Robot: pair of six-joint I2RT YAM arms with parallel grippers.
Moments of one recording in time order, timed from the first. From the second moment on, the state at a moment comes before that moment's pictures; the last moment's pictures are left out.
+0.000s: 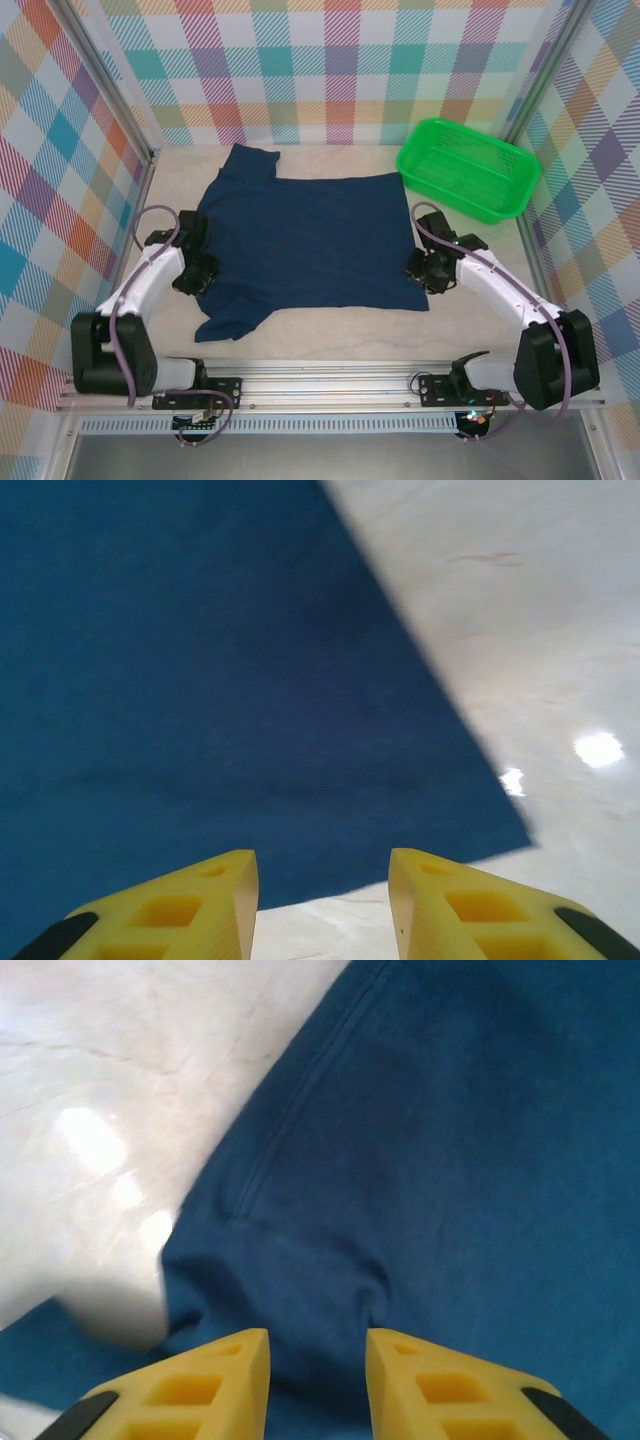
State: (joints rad) left arm -0.03 1.38 0.91 -0.95 -0.05 -1.13; right arm 0.35 1.29 0.85 -0.80 -0.07 0.84
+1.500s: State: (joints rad) left arm -0.07 1.49 0.76 -0.91 -0.05 -1.03; right arm 0.55 1.83 1.11 -0.63 -0.28 0.97
